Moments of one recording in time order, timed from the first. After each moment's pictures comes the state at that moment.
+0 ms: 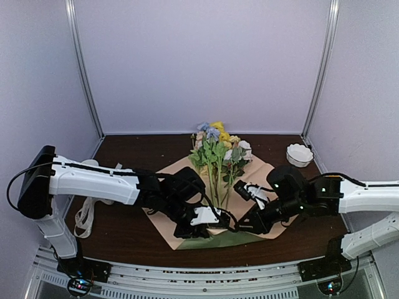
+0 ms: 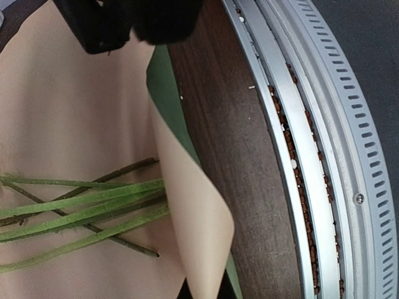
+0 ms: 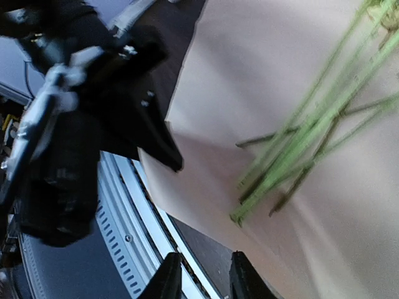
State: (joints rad) left arm -1.17 1.73 1.17 -0.46 0.34 0.55; right arm 1.03 1.13 0.74 -0.40 -0.27 0.39
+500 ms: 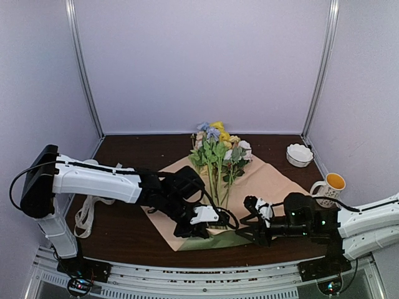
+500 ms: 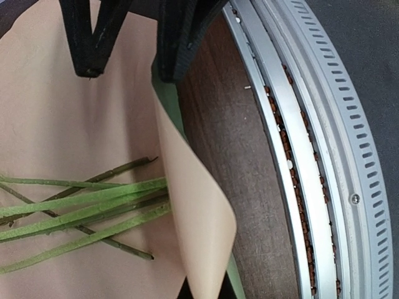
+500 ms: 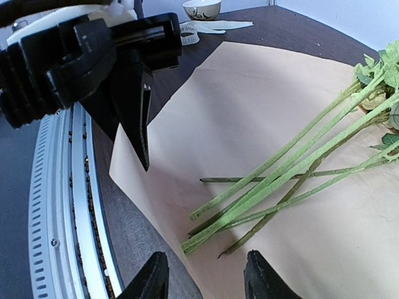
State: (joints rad) left arm -1.14 1.75 1.18 -0.46 0.39 0.55; right arm 1.09 1.02 0.30 0.27 -0.10 0.10
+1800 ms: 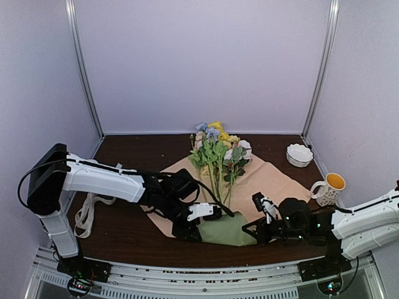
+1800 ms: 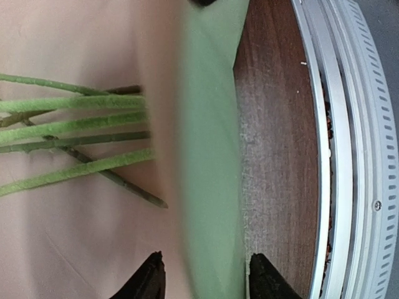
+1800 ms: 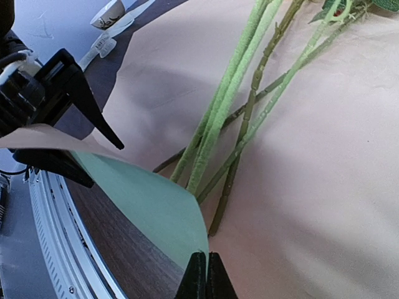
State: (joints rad) left arm -1.07 1.78 1.12 -0.43 0.38 0.36; right arm 1.06 1.11 0.24 0.32 0.01 0.59
